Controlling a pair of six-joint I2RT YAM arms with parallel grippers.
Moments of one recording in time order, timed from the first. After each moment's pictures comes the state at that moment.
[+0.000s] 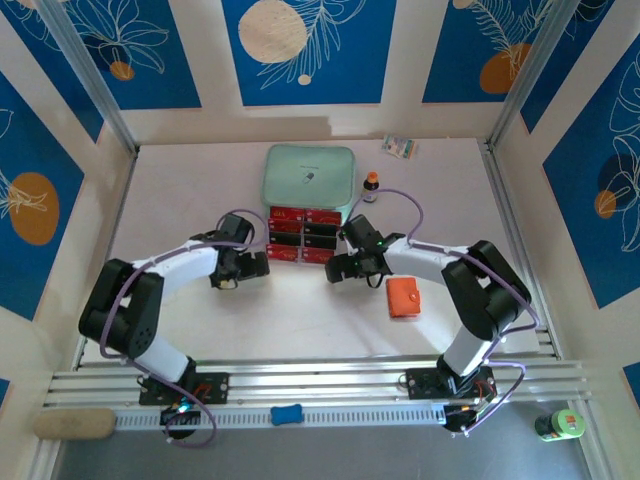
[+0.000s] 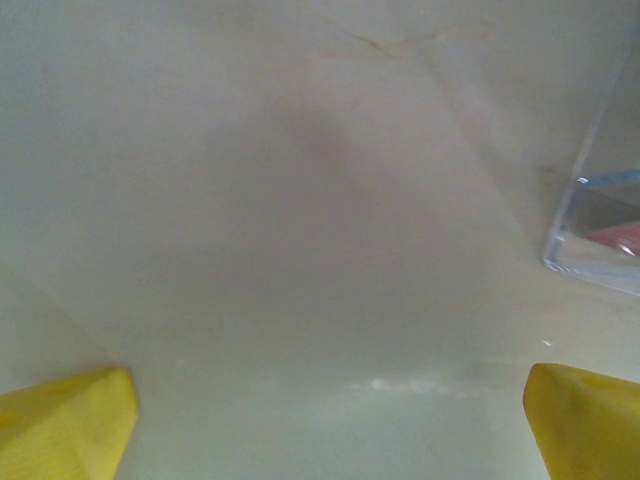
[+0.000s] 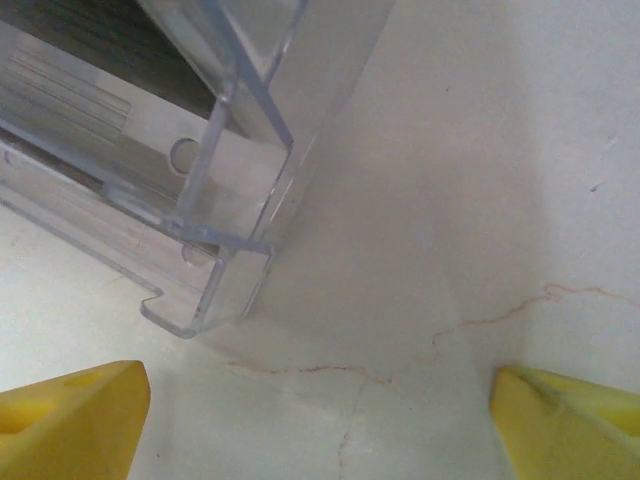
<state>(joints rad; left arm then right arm) -0.40 1.57 0.82 -0.51 -0.03 -0.59 0.63 1.68 0.90 -0.36 -0.03 0.35</state>
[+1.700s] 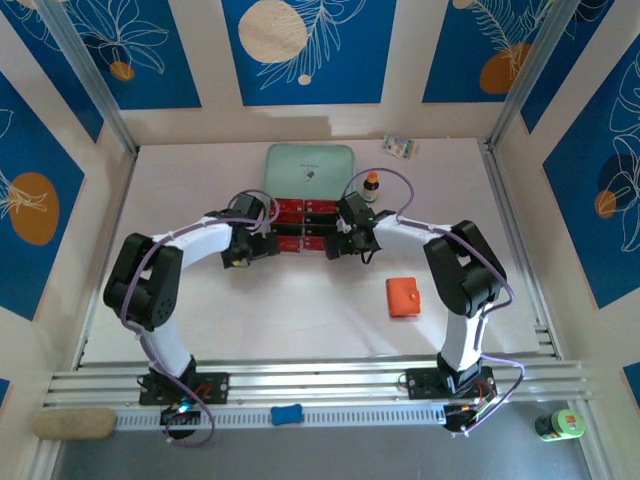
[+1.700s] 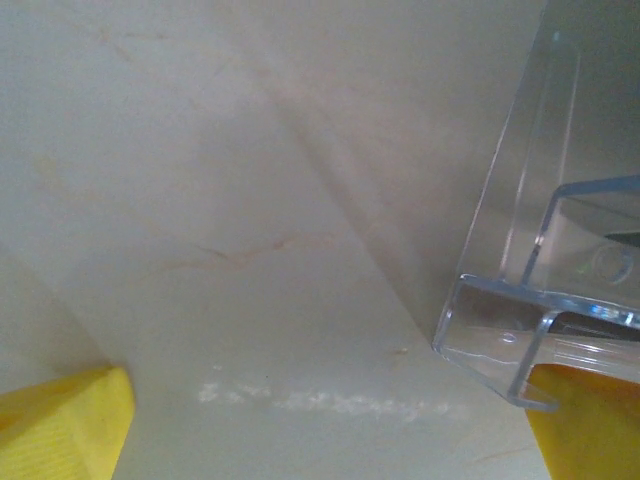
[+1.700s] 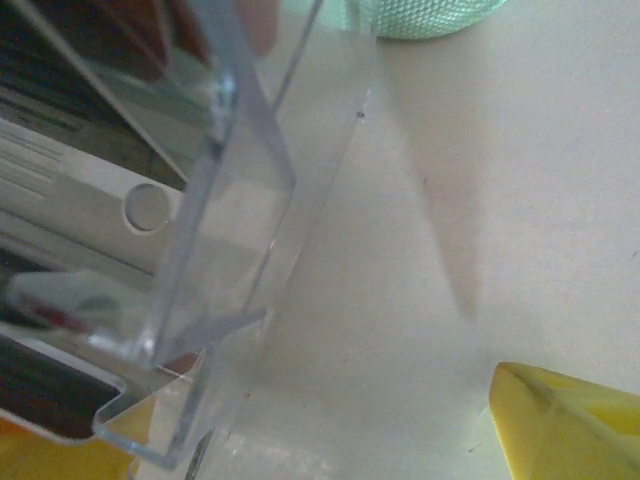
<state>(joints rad) -0.40 1.77 1.07 -0.56 -0.01 -0.62 0.56 1.87 1.15 -0.41 0.04 0.26</state>
